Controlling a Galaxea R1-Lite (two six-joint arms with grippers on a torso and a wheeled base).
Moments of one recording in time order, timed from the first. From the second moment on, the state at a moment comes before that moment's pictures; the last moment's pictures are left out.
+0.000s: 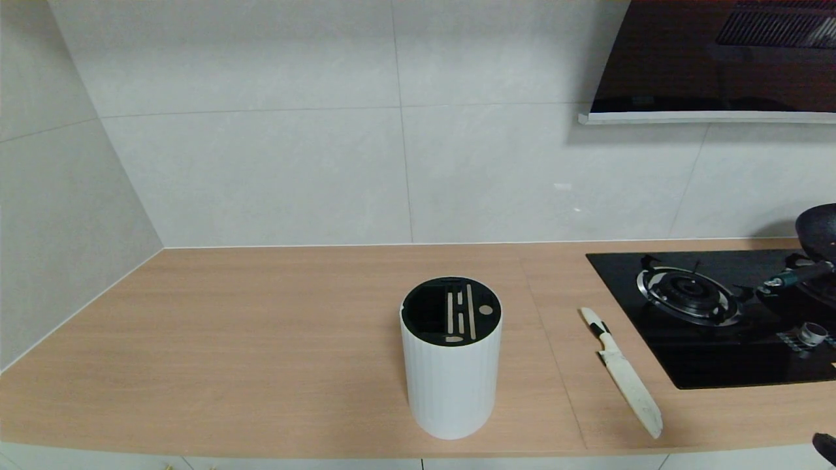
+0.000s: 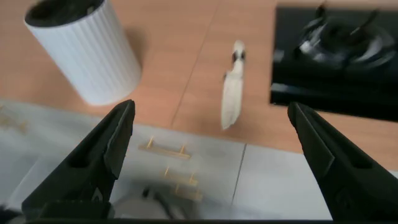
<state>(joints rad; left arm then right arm) 0.00 0.00 0.00 0.00 -0.02 0.00 0.05 0.64 -0.35 0.03 0.21 0.01</state>
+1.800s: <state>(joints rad) 0.00 0.00 0.00 0.00 -0.02 0.00 0.14 2.16 -0.58 -0.96 0.01 0.01</state>
